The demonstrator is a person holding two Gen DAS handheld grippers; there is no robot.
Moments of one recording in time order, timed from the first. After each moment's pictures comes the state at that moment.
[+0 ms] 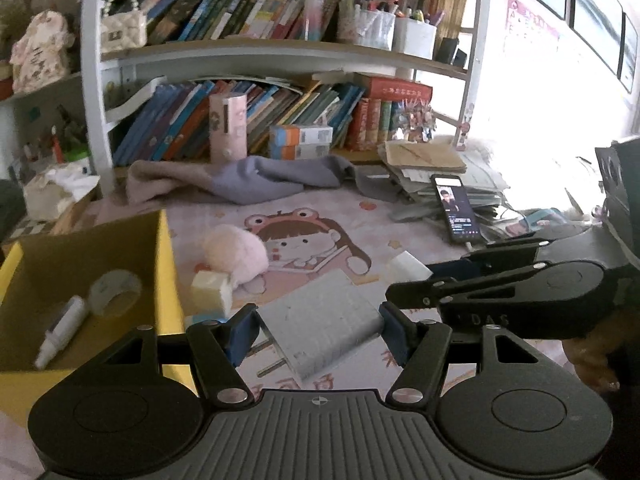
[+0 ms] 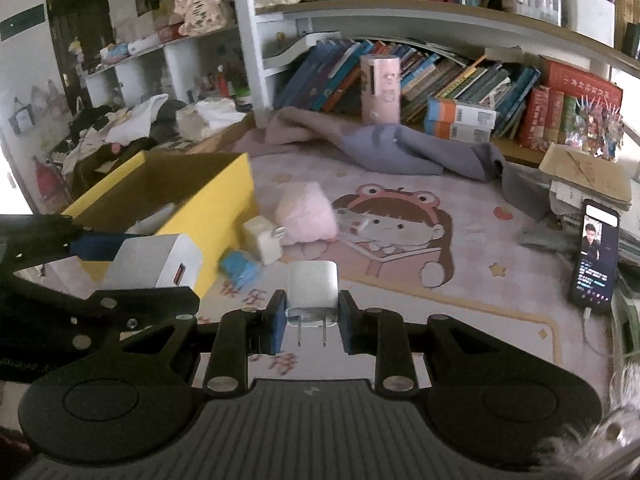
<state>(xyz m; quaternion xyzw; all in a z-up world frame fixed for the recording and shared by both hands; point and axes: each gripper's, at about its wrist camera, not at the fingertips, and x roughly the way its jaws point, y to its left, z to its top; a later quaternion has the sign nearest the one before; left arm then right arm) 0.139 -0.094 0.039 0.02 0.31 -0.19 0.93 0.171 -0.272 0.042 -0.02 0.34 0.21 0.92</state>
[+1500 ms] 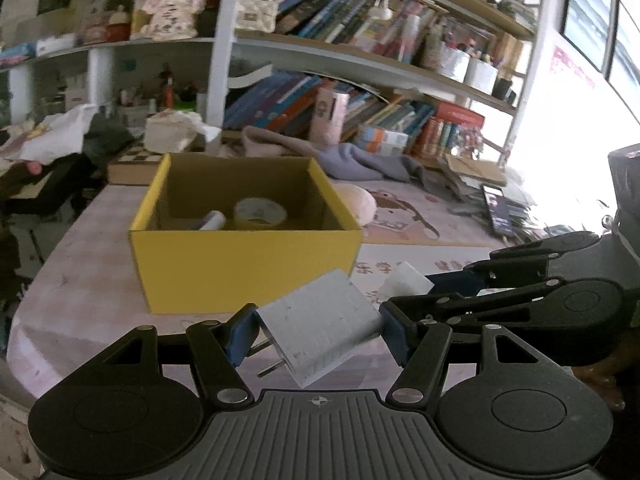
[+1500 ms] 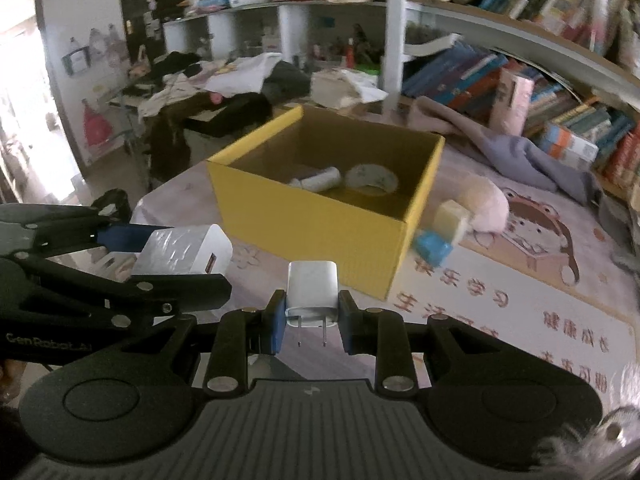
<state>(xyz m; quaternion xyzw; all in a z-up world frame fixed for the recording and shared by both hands) 0.036 0.089 0.029 -0.05 0.30 -0.14 0.94 0.072 -0.072 0.046 -0.09 0.35 0.28 0.89</state>
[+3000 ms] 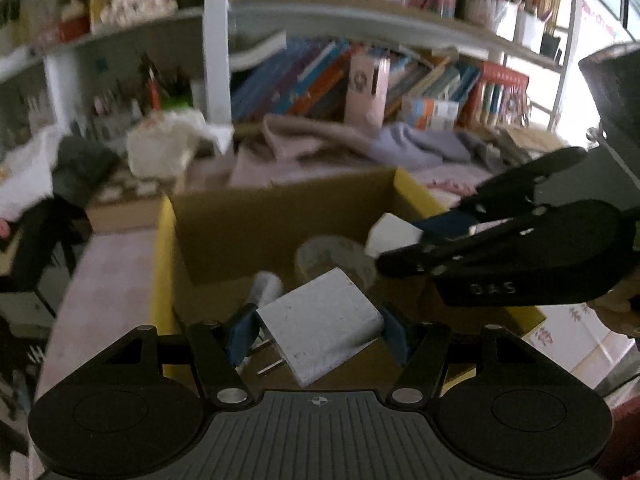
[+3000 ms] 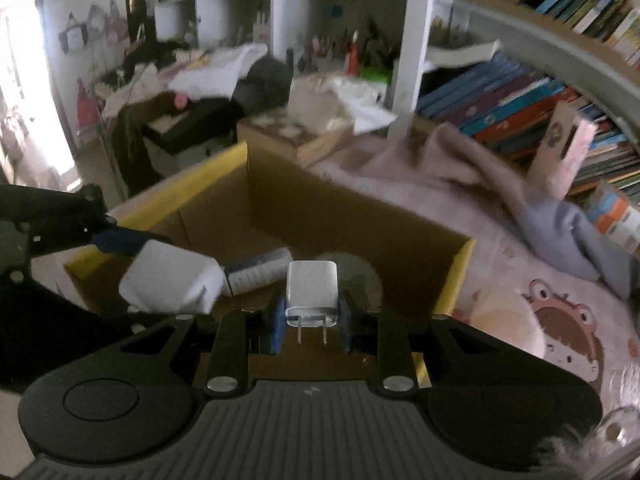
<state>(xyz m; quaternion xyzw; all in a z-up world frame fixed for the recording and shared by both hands) 0.237 0.121 -0.003 0.03 0.36 -0.15 0.92 0.297 -0.009 0.018 -0.14 0.37 0.30 0.87</state>
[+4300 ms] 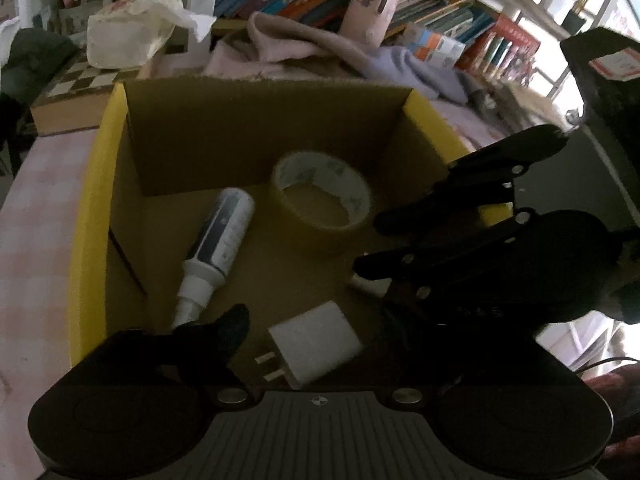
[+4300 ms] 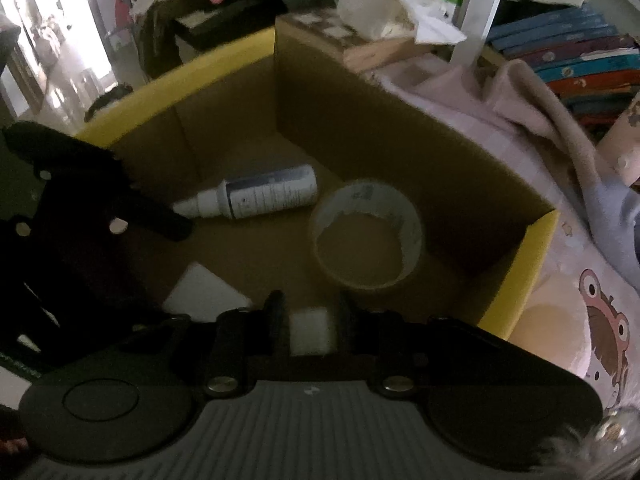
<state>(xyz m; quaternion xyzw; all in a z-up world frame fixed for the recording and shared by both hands) 0.275 0.134 -0.042 -0.04 0.47 -0.19 0.86 0.330 0.009 -0.018 -0.21 0.45 0.35 0.79</state>
